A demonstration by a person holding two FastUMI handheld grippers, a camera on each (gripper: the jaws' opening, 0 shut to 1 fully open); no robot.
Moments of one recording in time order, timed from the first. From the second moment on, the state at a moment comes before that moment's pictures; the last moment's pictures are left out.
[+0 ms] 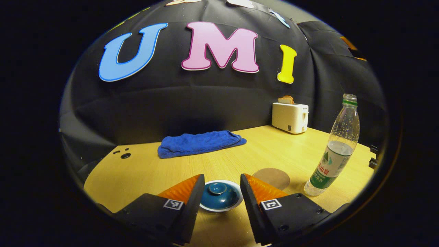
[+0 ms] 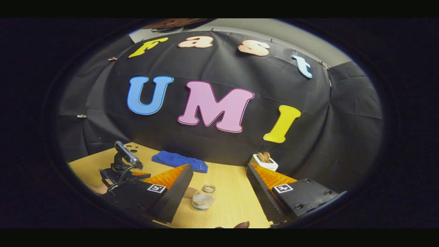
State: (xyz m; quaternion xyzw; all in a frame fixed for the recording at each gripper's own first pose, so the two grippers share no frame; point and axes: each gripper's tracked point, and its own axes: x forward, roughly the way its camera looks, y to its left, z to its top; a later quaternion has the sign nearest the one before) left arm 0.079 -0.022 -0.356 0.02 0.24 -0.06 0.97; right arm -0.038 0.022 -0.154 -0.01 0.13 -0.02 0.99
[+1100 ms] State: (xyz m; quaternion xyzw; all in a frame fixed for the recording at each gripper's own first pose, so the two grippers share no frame) left arm 0.077 -0.006 -0.295 0.00 0.20 -0.04 0.98; right arm -0.032 0.055 -0.281 0.05 0.18 0.02 0.98
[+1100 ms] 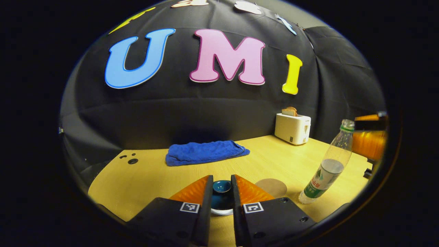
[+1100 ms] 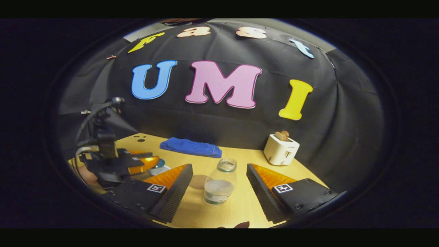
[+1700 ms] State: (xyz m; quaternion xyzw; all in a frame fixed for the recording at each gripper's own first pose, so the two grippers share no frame) left arm 0.050 0.030 -0.243 -0.01 0.18 0.01 0.98; right arm -0.026 0.066 -0.381 0.06 0.21 0.03 0.98
